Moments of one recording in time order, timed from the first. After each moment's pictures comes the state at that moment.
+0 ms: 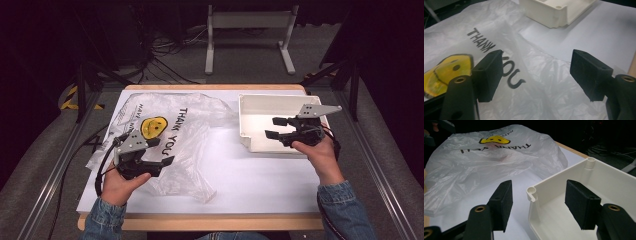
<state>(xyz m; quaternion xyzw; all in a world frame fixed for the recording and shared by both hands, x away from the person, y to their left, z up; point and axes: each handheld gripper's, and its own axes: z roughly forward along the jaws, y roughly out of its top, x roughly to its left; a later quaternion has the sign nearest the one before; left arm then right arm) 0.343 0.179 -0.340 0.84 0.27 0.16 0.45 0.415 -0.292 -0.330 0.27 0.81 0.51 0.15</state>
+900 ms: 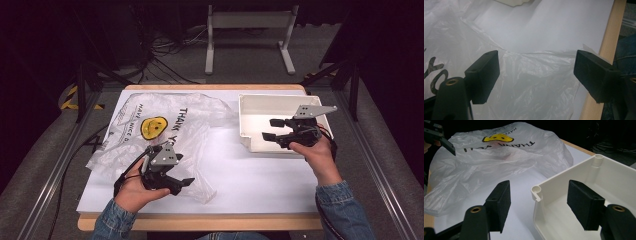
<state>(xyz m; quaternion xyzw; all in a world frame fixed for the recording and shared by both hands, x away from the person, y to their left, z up) 0.335 0.128 -0.356 0.90 0.19 0.11 0.37 0.417 -0.287 -0.335 0.27 0.81 0.51 0.13</state>
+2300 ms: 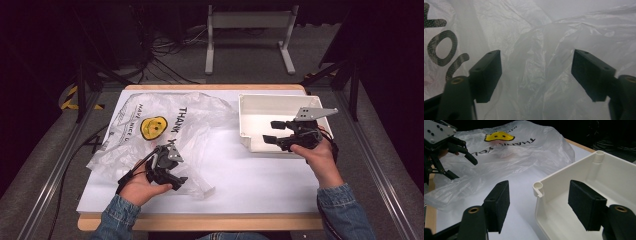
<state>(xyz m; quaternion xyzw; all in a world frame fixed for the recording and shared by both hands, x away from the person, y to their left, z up) 0.366 0.126 -0.400 0.93 0.27 0.11 0.23 0.411 -0.288 -0.338 0.27 0.81 0.50 0.13</state>
